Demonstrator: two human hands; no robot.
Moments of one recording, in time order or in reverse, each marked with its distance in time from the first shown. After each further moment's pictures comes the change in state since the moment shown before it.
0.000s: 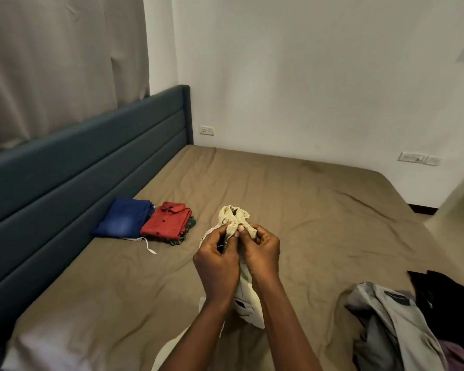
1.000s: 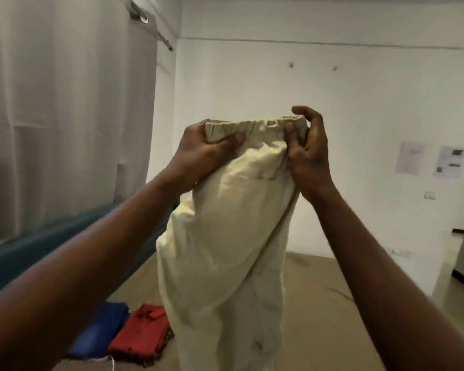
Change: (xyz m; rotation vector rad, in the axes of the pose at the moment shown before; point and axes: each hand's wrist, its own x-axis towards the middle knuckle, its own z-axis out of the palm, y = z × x) left_hand 0.244 0.303 -0.050 -0.324 -0.491 0.577; right_hand 0.066 -0.373 0.002 -0.127 0.024 -1.139
